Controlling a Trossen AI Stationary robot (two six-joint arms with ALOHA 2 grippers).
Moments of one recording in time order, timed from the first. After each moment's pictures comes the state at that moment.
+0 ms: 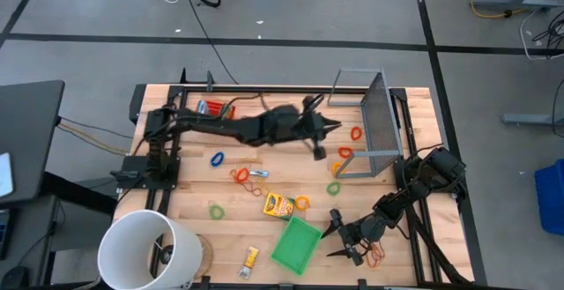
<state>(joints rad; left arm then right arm) 0.04 1.93 1.55 0.33 -0.22 0.26 0.77 1.90 0.46 1.03 0.28 0.19</state>
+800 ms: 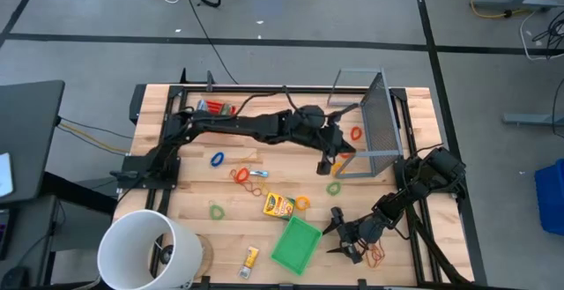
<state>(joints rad) 0.04 2.10 1.88 -0.01 0.14 0.30 0.77 1.90 0.46 0.94 0.31 0.25</state>
